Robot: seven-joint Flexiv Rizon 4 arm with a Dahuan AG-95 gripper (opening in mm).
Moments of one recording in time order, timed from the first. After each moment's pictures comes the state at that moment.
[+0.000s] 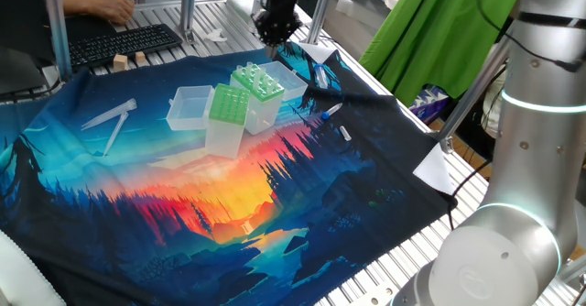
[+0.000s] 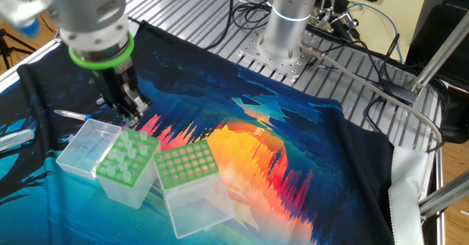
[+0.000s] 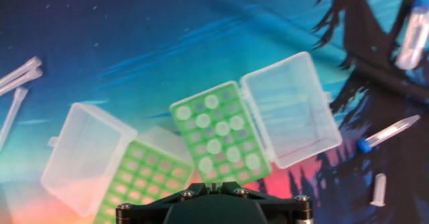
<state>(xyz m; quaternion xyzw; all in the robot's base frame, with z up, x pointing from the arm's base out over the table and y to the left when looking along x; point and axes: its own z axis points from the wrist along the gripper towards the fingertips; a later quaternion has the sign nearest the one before) 0.655 -0.065 0.226 -0.07 -1.00 -0.02 0.05</state>
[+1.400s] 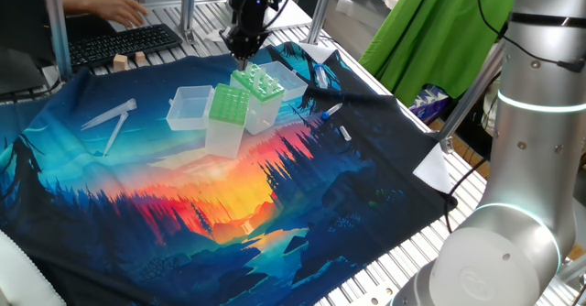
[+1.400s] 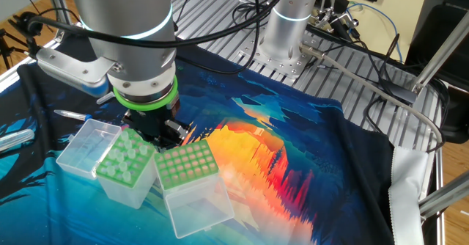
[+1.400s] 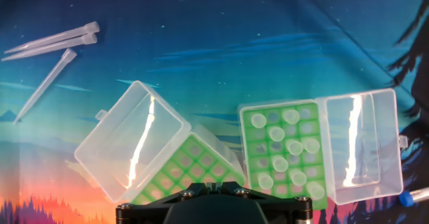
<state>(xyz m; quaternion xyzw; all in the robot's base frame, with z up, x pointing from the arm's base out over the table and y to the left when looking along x) 0.658 -0.007 0.200 0.06 -1.00 -0.01 0.03</state>
